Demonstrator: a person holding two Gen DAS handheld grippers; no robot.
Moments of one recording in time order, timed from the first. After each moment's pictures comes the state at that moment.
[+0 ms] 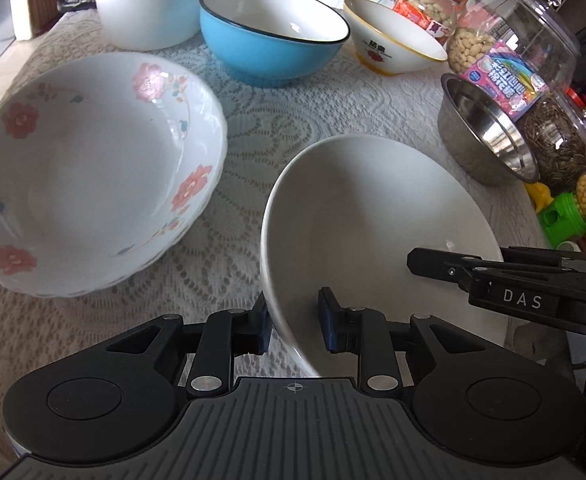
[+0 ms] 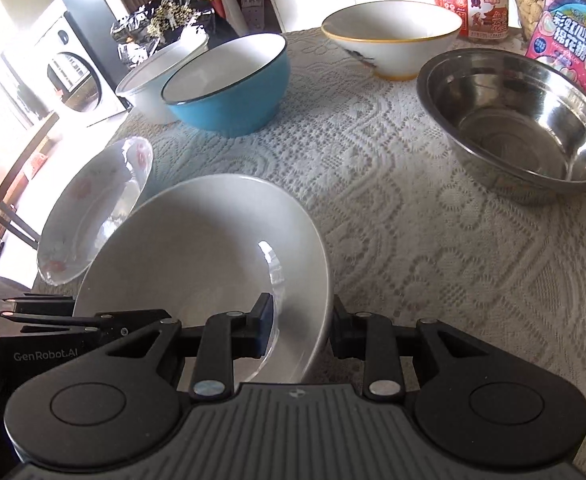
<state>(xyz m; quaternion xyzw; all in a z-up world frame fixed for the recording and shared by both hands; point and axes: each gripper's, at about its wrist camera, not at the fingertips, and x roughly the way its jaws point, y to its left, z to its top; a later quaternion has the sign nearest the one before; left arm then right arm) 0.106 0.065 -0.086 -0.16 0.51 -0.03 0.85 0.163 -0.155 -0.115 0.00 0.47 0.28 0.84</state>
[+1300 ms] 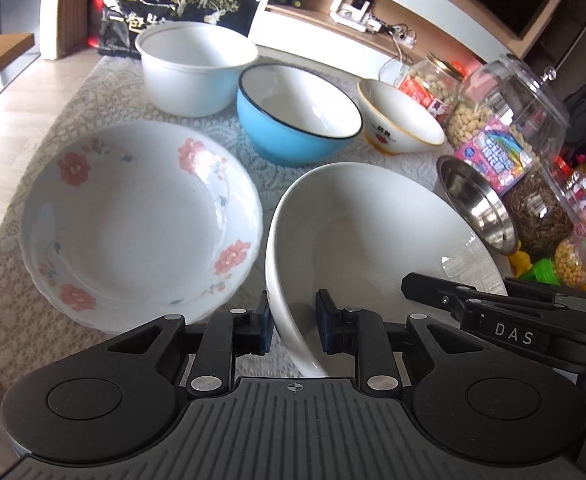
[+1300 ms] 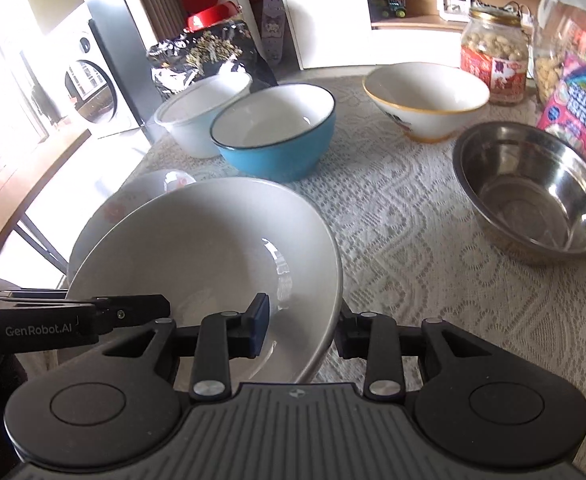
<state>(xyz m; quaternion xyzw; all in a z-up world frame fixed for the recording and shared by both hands) 0.091 0.099 -0.036 -0.20 0.43 0.00 0.88 0.150 -0.122 -0.059 -0.01 0.41 0.30 0.86</state>
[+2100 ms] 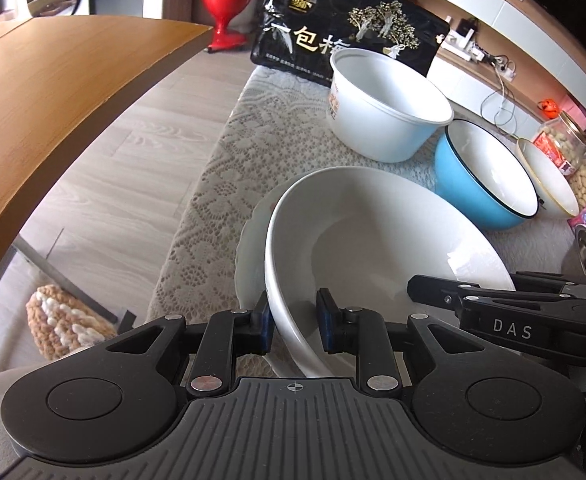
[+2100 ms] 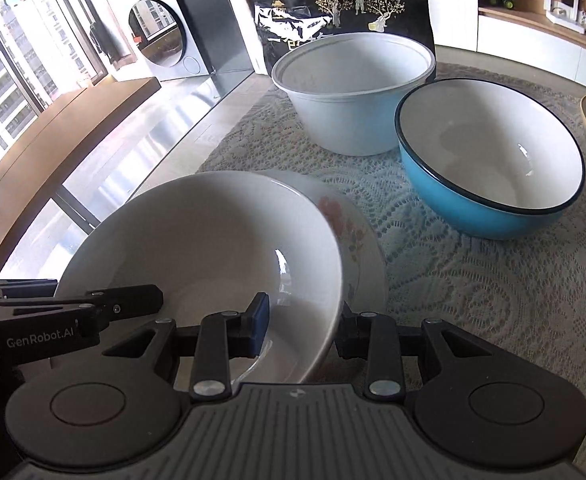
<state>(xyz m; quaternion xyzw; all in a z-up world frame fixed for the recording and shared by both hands) 0.100 0.221 -0.061 -0.20 0.45 0.13 0.86 0.194 0.040 -0.092 -0.07 0.45 0.38 0.80</state>
